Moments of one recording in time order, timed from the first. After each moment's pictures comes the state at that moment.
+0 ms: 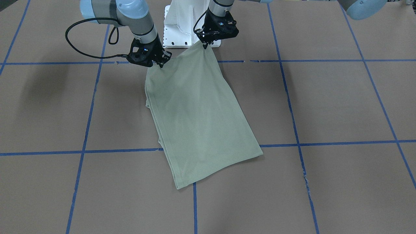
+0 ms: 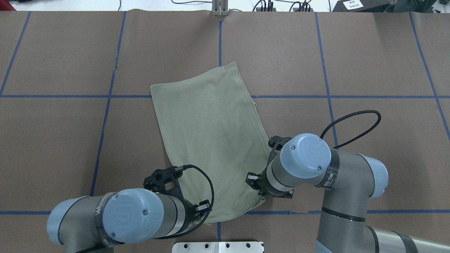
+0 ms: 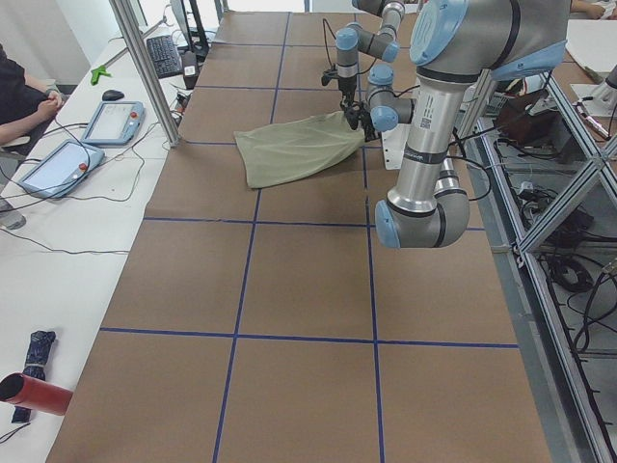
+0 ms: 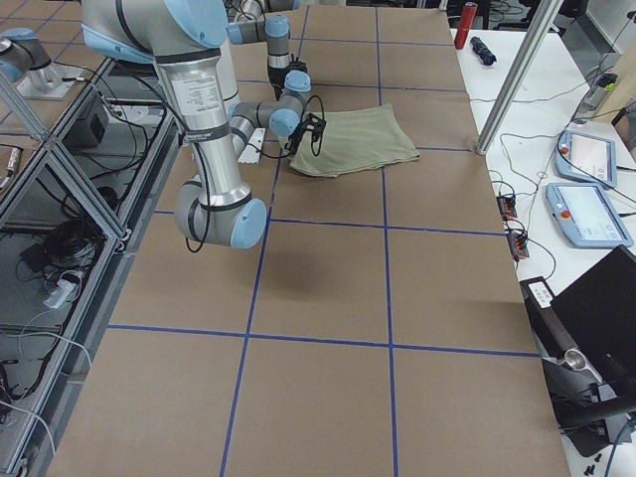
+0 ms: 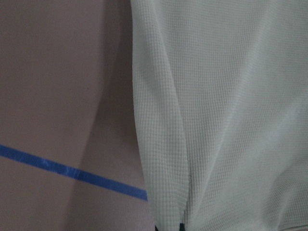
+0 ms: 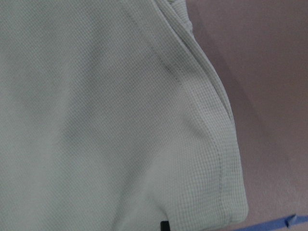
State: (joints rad) left arm -0.15 -2.04 -2.06 -1.63 -1.68 -1.86; right arm 0.33 -1.19 1.99 -1.51 1.93 1.70
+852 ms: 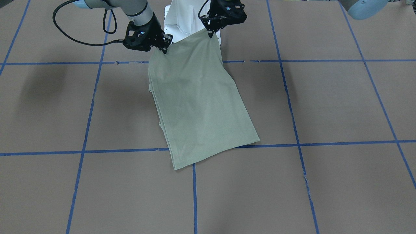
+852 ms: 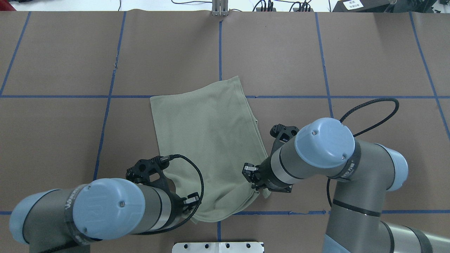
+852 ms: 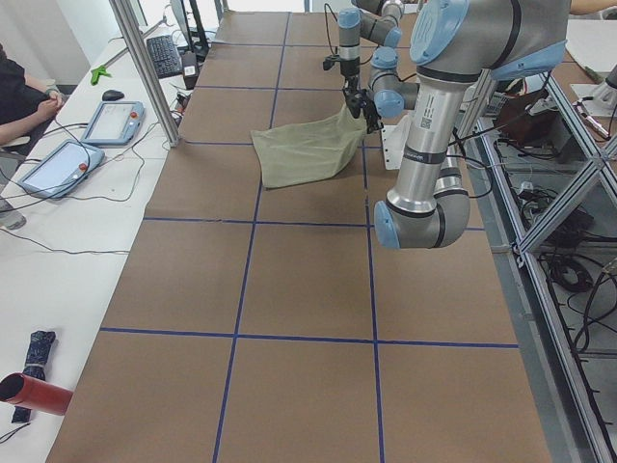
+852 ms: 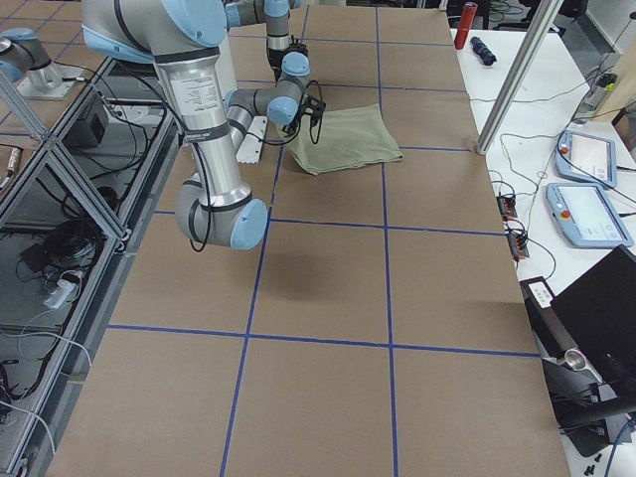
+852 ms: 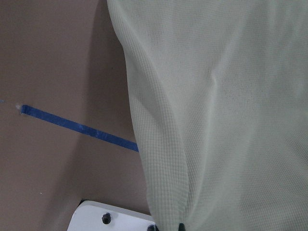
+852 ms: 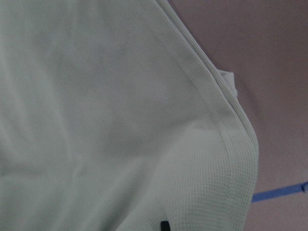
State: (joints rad) left arm -0.22 -2.05 -2.17 -1.48 -1.69 -1.83; right arm 0.41 -1.14 2.03 -1.50 1.98 1.72
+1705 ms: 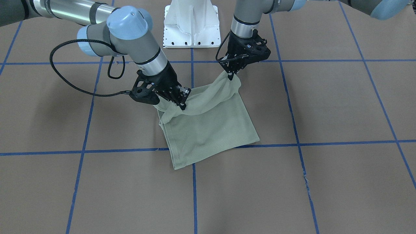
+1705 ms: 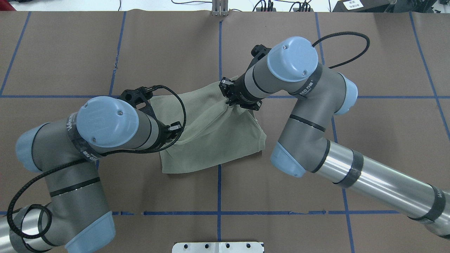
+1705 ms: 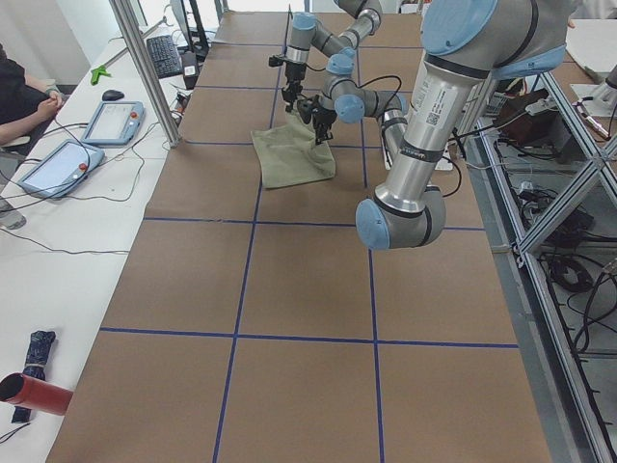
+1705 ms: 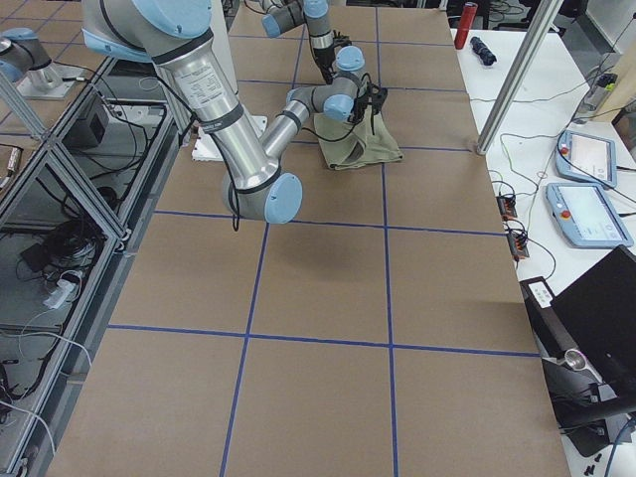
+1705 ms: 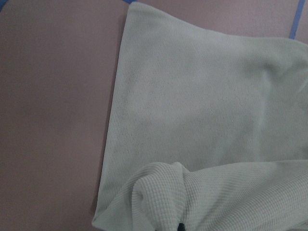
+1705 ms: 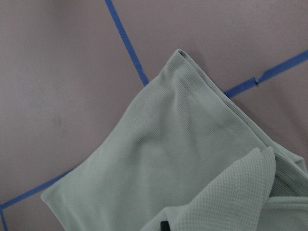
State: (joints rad) left arm -0.49 -2.08 -1.99 -1.54 -1.71 -1.67; right arm 0.64 -0.85 1.58 -1.20 1.93 1.72
